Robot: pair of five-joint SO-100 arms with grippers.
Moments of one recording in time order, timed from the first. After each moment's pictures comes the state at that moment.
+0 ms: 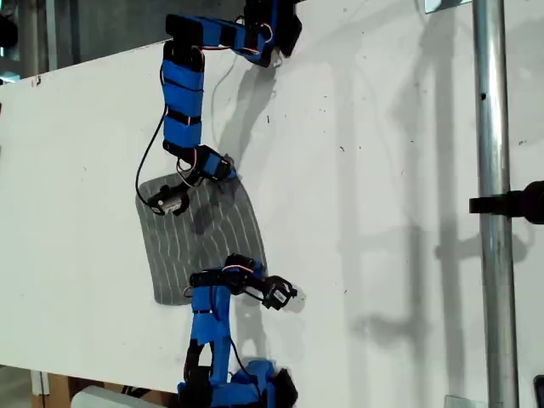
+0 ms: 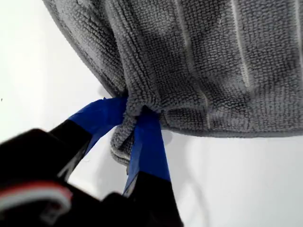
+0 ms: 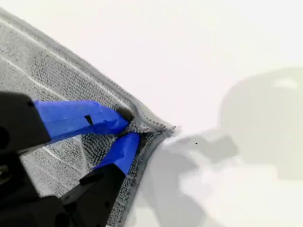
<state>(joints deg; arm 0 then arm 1) -17.9 65.8 88.7 72.7 -65.3 27.2 68.2 92.0 58.9 11.9</state>
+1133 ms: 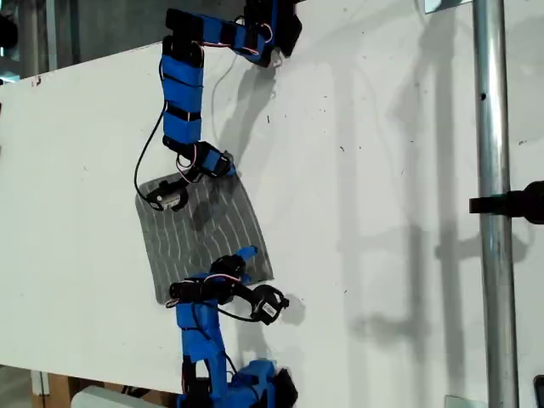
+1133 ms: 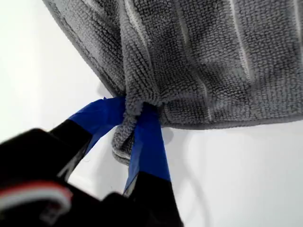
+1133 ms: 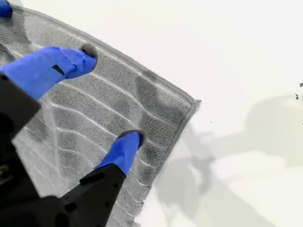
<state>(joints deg) -14.7 73.1 75.8 91.8 -66.9 27.2 71.6 96.2 57.8 12.5</state>
